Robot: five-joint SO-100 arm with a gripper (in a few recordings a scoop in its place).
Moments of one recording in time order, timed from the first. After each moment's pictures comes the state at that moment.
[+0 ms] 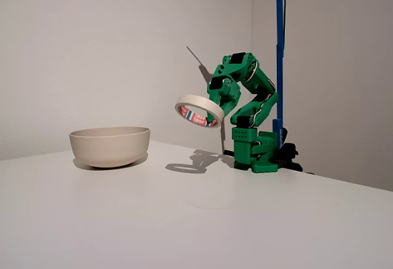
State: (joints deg) arm -4.0 162.2 133.7 72.8 9.2
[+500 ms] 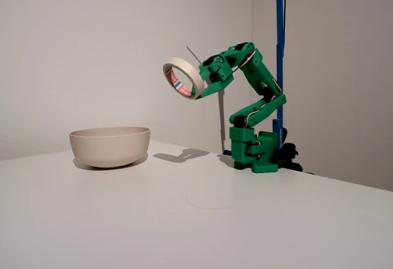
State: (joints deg) arm 11.8 162.9 120.1 72.8 6.2
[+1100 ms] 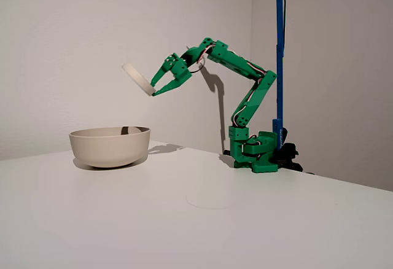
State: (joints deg) arm 38.6 127.4 100.5 59.8 4.1
